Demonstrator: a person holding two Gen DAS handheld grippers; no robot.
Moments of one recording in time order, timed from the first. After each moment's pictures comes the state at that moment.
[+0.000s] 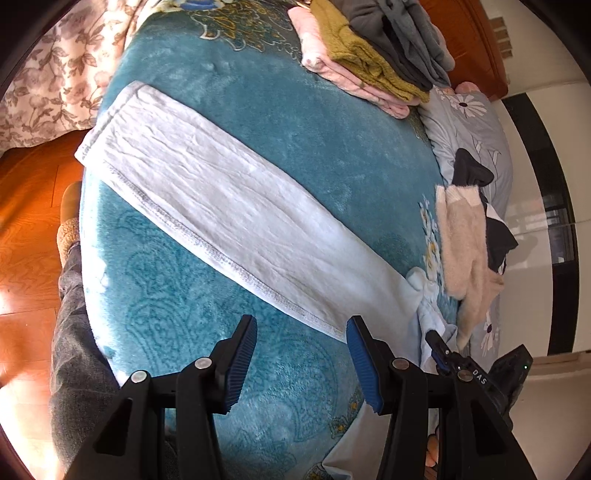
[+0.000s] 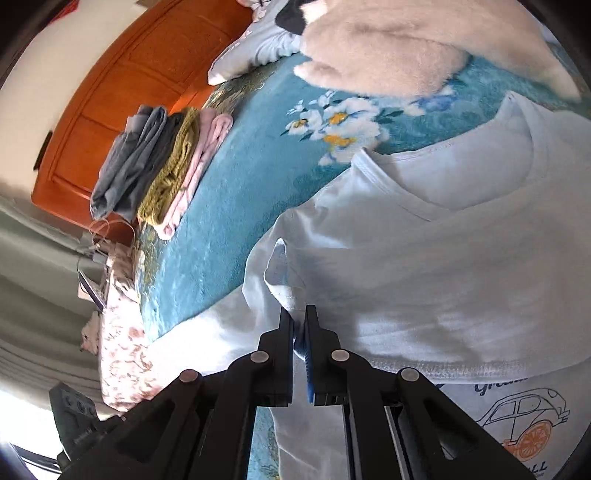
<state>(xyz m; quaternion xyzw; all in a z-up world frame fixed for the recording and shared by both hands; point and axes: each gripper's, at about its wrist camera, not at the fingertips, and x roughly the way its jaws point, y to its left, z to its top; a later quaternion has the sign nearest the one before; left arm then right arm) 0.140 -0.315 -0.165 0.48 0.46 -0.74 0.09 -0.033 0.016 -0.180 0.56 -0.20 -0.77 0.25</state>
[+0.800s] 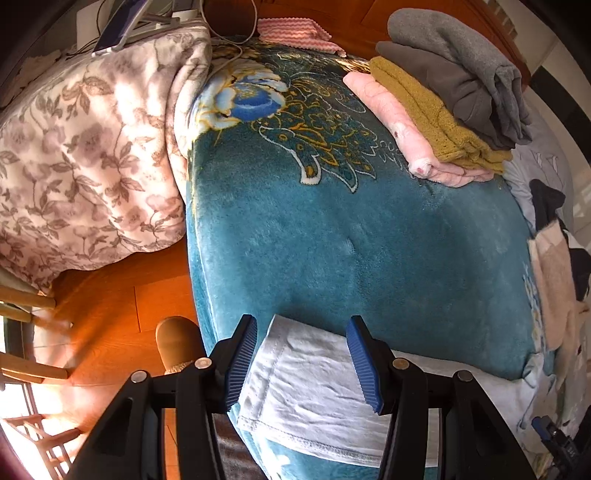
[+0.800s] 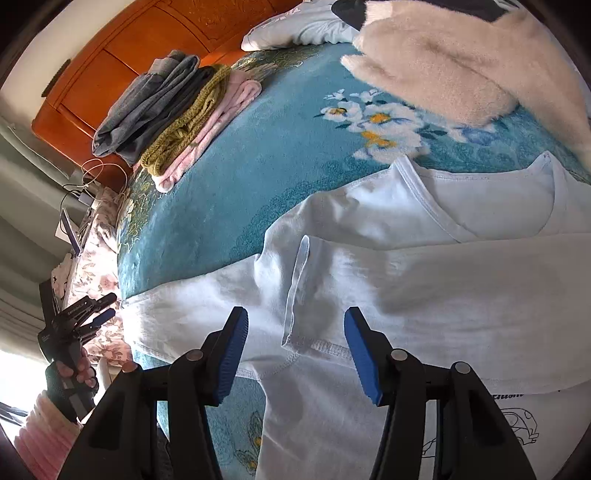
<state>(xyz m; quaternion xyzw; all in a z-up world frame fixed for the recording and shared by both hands) 0.086 -0.477 -0.183 0.49 0.28 -0.80 0.20 -0.027 -0.013 -0.170 0.56 -0.10 -0.77 0.28</state>
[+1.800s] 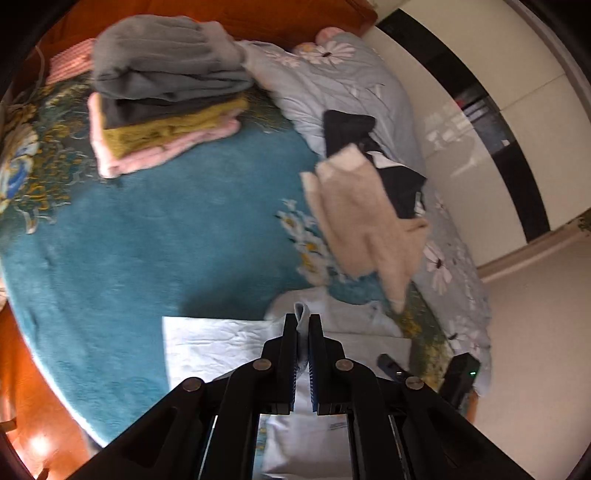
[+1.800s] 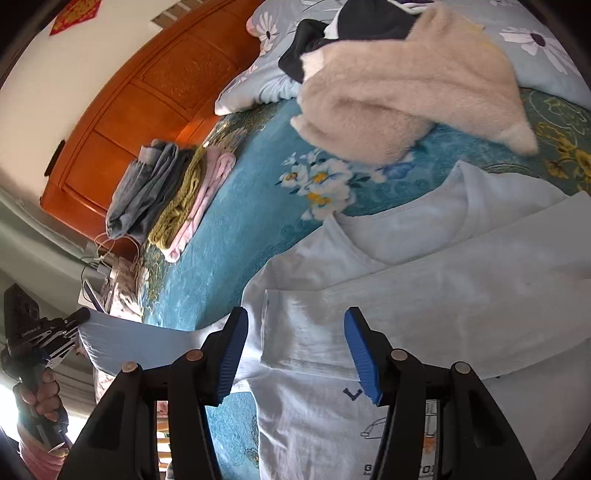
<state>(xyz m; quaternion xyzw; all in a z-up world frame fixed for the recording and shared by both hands) 0.001 -0.238 -0.006 0.50 0.31 -0.80 -0.12 -0.023 0.089 -0.131 0.51 -0.23 -0.80 0.23</state>
